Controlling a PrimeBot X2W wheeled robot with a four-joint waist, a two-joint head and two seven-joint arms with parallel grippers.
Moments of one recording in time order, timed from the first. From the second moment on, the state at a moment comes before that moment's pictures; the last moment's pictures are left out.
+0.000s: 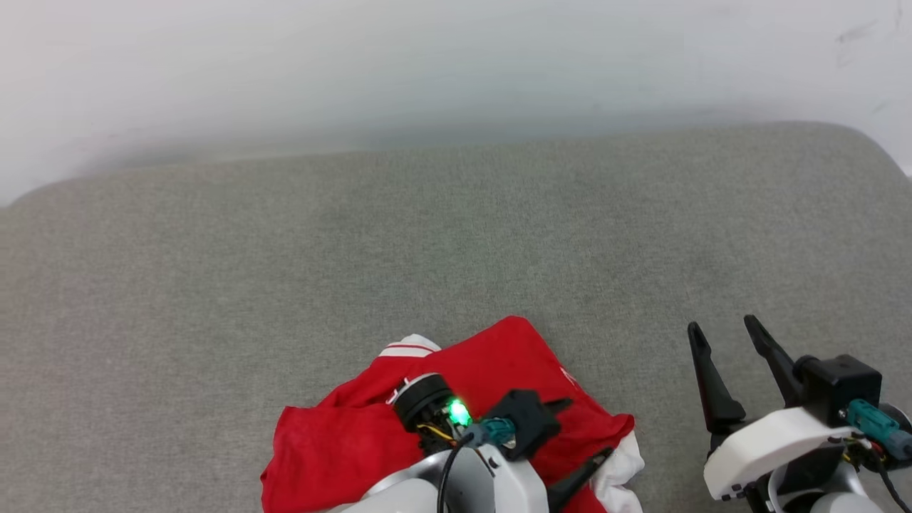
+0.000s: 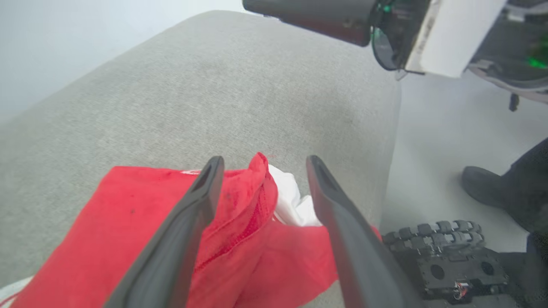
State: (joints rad) left arm -0.51 0.30 -1.09 0.12 -0.58 -0.04 0.11; right arm -0.02 -0.05 0.00 -0.02 0.11 0.13 0.05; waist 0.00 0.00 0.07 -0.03
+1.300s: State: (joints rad) left arm -0.66 0.47 -1.05 0.25 -0.69 -0.08 0.28; right arm 0.00 -0.05 -0.01 -0.04 0.11 0.13 0.06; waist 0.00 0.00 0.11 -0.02
